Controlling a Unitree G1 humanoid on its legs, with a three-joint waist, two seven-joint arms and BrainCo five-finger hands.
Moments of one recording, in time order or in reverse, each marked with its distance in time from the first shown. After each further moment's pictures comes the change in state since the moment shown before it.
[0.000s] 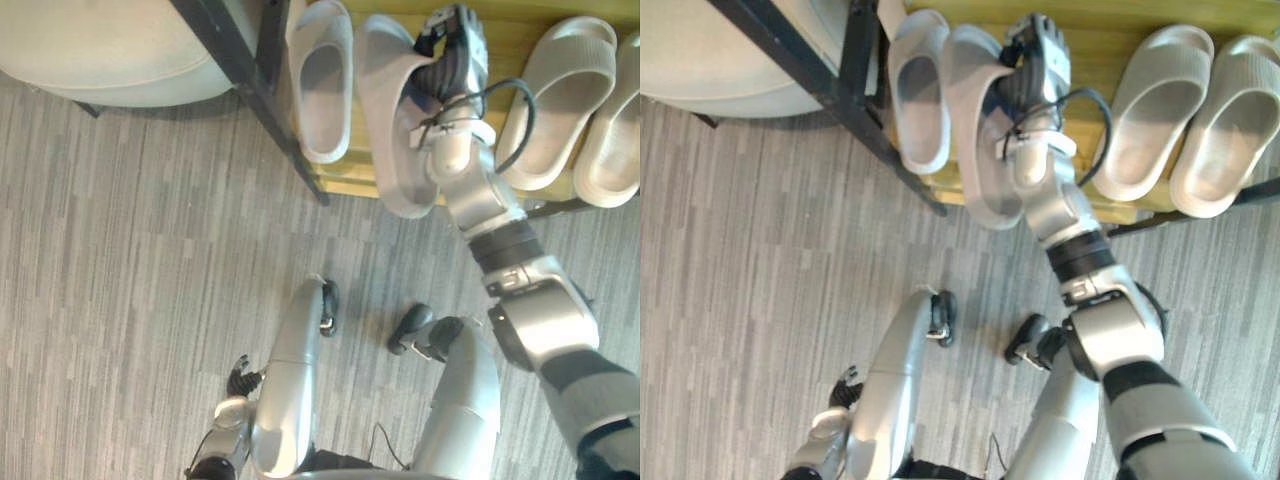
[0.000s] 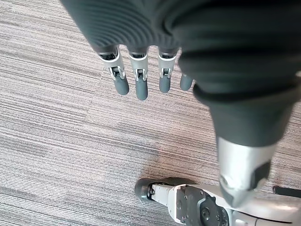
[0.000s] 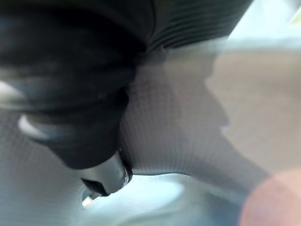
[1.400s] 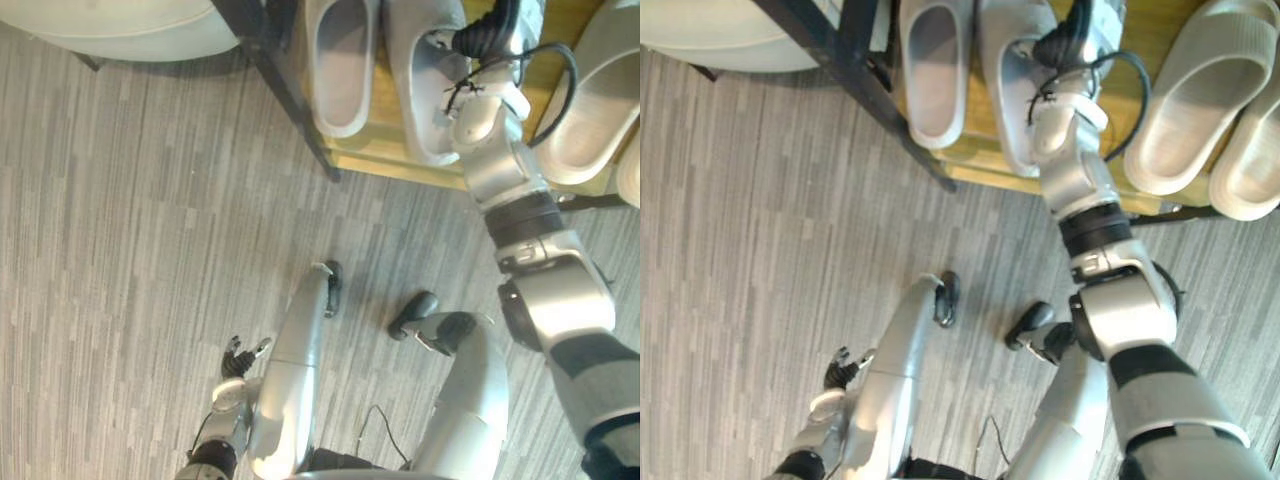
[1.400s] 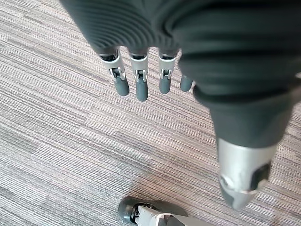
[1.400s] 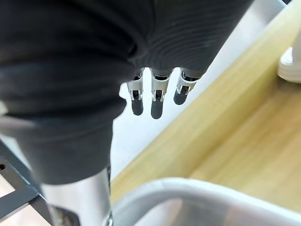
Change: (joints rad) left arm -0.059 0.002 0.016 -0.030 -0.125 -0.037 0.064; right arm -0.103 -0.029 -0.038 0.112 0.028 0.080 -0.071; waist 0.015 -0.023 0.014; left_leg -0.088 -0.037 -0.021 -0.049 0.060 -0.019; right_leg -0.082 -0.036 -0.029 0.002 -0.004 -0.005
